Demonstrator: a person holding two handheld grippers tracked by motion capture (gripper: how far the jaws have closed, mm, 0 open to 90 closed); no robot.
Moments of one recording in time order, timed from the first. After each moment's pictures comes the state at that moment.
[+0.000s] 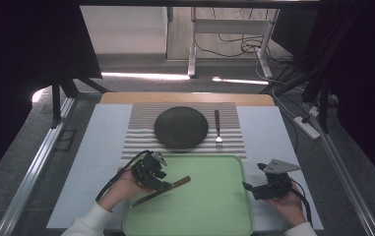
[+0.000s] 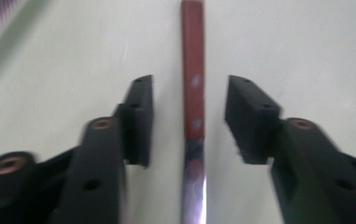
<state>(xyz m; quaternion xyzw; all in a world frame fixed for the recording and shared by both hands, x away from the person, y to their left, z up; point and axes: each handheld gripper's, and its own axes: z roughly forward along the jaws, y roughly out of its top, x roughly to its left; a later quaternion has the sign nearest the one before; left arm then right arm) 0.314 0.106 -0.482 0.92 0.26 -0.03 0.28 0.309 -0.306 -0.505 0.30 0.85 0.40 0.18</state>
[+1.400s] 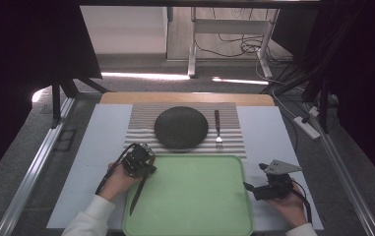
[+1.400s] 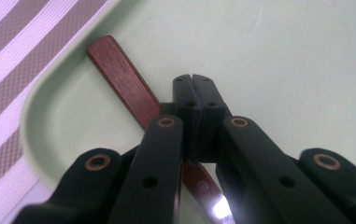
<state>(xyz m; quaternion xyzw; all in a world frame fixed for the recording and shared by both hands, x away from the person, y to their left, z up) 0.339 0.151 -0.509 0.90 0.37 0.02 0.23 0.306 -0.308 -0.504 0.31 0.85 0.40 0.19</state>
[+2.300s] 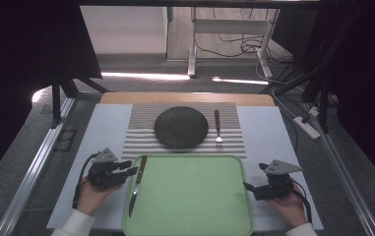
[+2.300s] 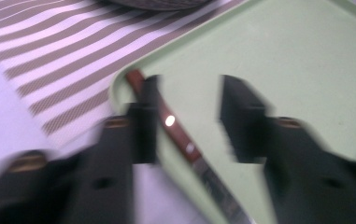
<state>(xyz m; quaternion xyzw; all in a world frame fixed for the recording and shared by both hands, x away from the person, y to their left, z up) 0.262 0.228 -0.494 0.79 0.43 0.12 0.42 0.306 -0.308 -0.503 0.30 0.84 0.40 0.19</state>
